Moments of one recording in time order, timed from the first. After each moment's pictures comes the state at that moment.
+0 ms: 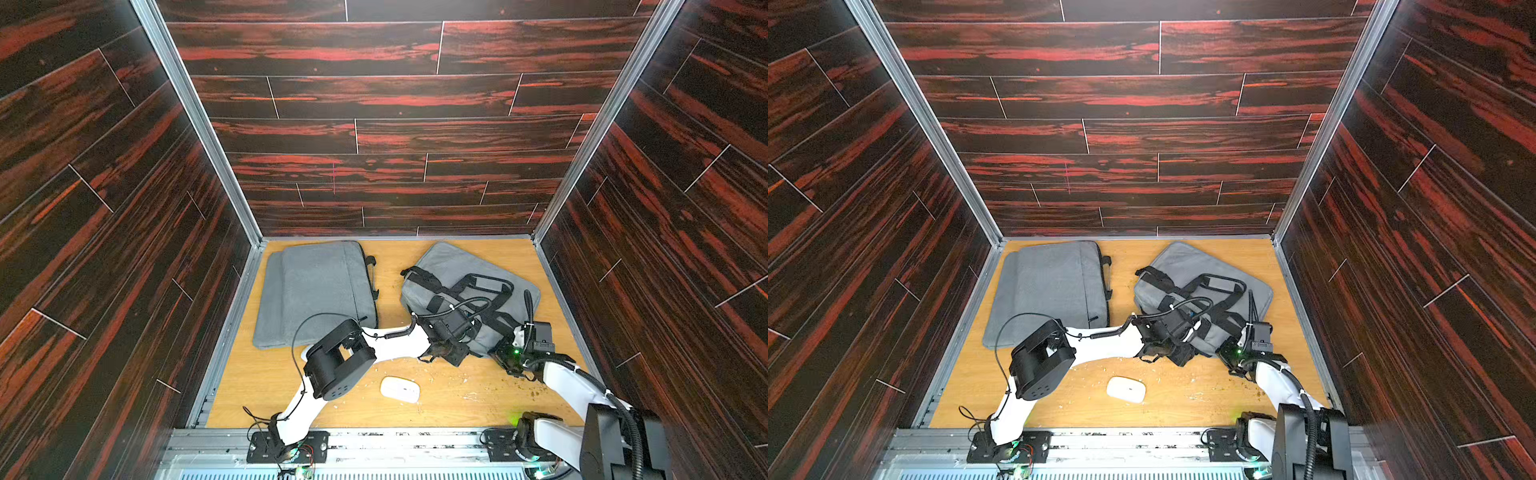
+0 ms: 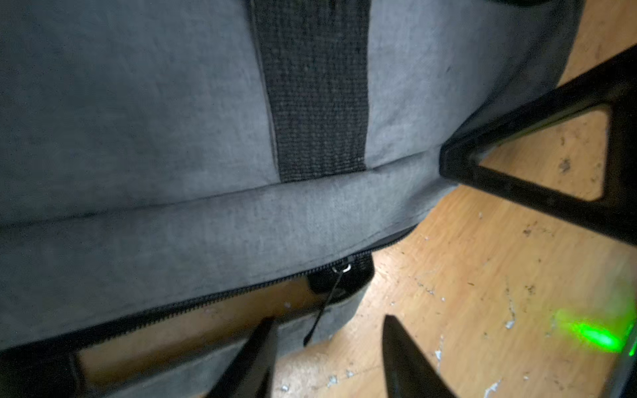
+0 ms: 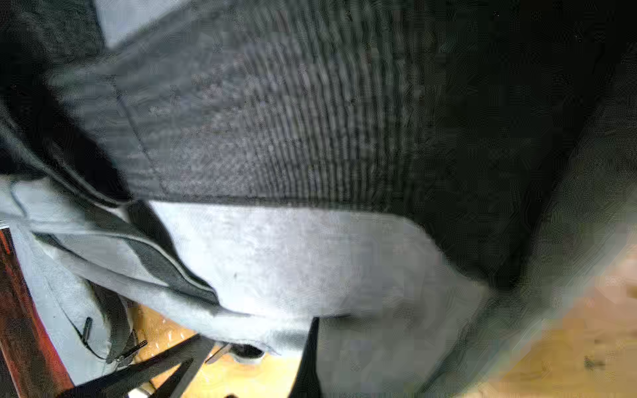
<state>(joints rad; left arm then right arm) -1.05 2.15 1.53 -0.35 0.10 -0.34 -0.06 1.14 0.37 -0.28 -0.38 0.70</state>
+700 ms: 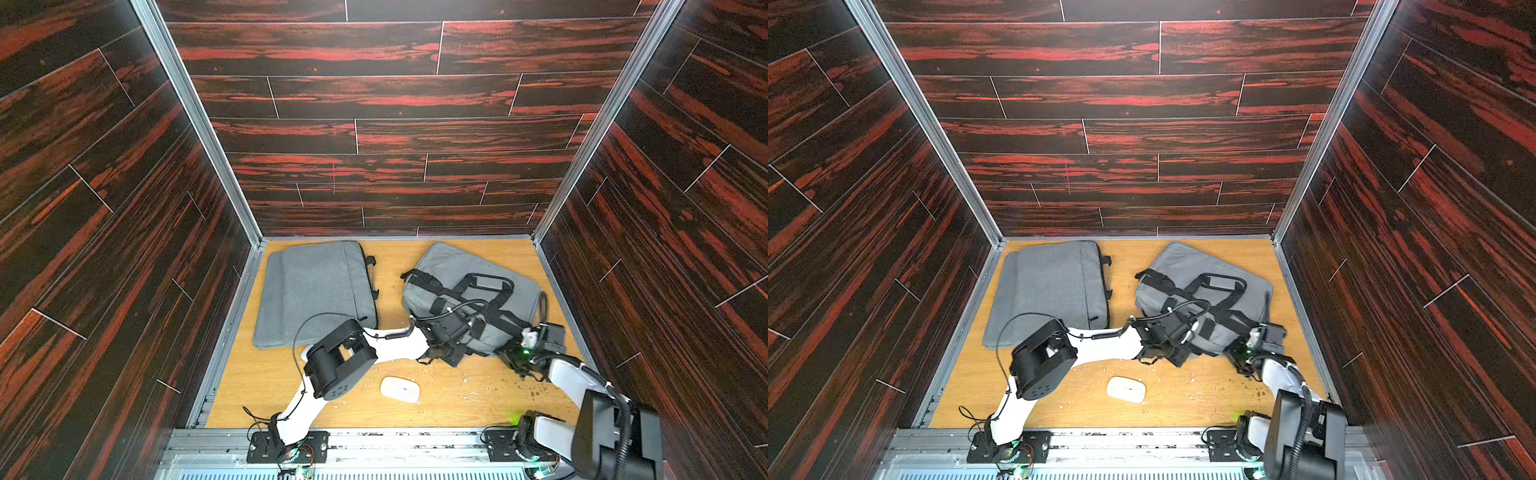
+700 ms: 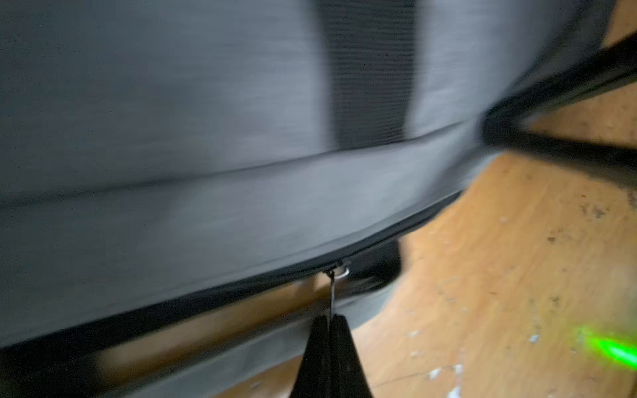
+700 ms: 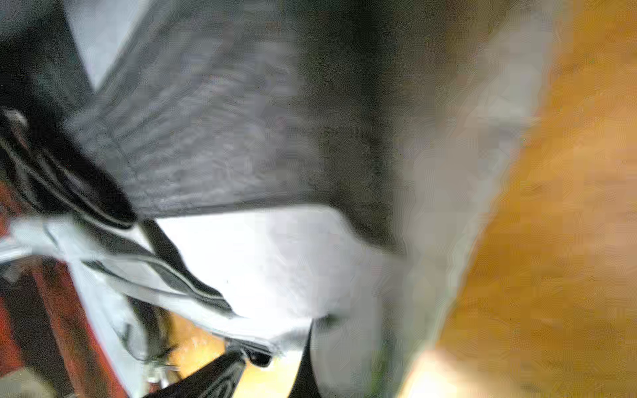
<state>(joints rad) -1.02 2.12 1.43 -0.27 0.06 -0.36 -0.29 1.19 0.37 -0.28 -0.52 0.62</state>
